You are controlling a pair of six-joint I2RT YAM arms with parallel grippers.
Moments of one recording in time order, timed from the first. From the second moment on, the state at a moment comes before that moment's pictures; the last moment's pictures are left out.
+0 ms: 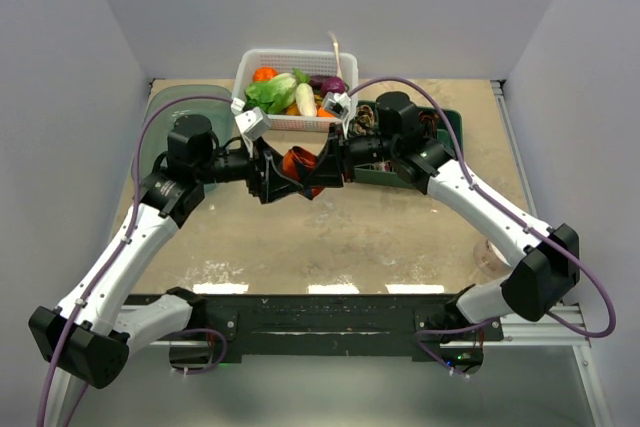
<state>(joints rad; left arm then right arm) -0.40 1.05 1.06 -0.33 0.84 -0.09 0.63 1.44 1.30 -0.19 -0.96 0.25</state>
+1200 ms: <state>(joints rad) -0.40 0.98 0.95 -0.33 0.05 -0.25 0.38 1.74 1.51 -0.28 0.25 0.32</state>
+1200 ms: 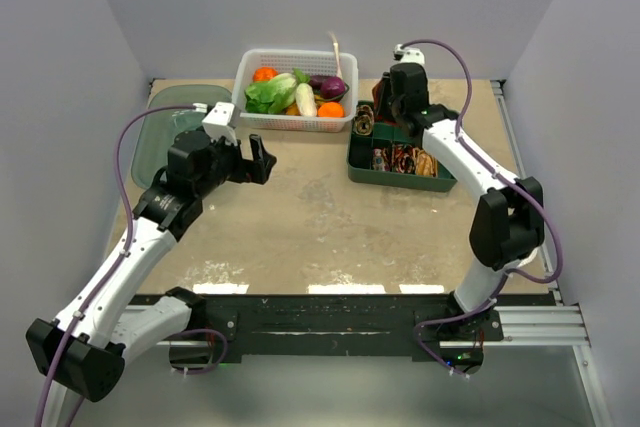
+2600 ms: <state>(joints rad) -0.40 1.03 0.95 -0.33 0.06 -0.28 0.25 2.01 1.56 -0.25 0.48 0.37</state>
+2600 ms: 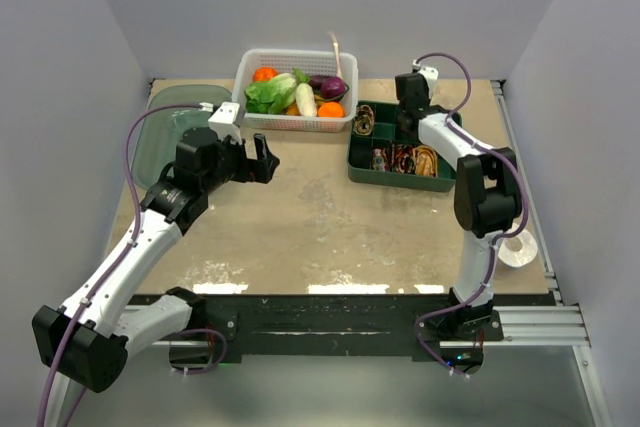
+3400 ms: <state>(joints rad) -0.40 1.03 0.95 -0.33 0.06 -0.28 0.25 2.14 1.64 -0.27 0.45 0.38</state>
